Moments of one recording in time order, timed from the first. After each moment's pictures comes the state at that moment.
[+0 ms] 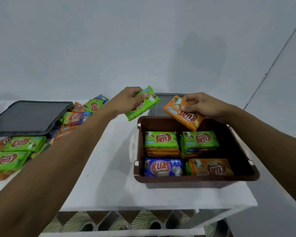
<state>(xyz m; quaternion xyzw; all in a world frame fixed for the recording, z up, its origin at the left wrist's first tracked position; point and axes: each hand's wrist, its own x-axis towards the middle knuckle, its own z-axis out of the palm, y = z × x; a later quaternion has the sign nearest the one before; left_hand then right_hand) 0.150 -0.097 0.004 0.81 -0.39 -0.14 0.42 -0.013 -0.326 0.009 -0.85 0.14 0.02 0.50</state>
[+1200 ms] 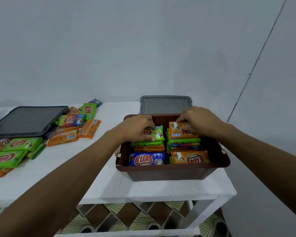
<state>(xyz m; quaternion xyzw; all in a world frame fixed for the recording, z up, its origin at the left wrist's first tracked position) 0.071 -0.128 -0.042 0.80 -0.60 -0.01 0.03 -0.073 -0.345 -0.025 -1.00 0.03 -0.03 0.00</state>
